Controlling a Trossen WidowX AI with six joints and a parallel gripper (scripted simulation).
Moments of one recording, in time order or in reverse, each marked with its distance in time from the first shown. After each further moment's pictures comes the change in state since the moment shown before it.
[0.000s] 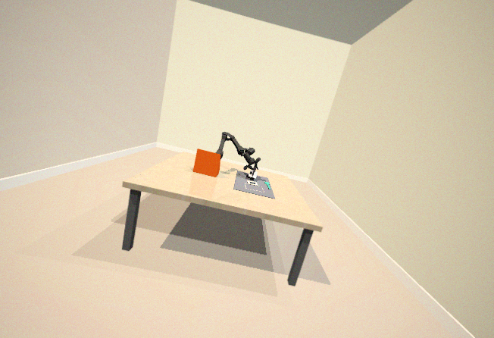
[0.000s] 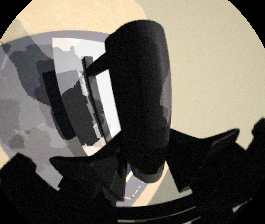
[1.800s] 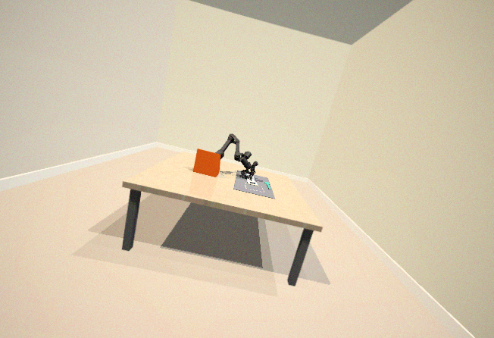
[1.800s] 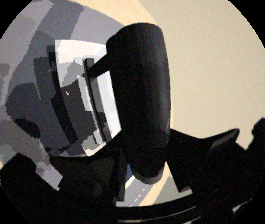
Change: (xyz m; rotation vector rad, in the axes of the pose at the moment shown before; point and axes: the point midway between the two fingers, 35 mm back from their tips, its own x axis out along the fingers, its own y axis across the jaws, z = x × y) arm 0.012 0.032 -0.051 -0.143 -0.172 -0.011
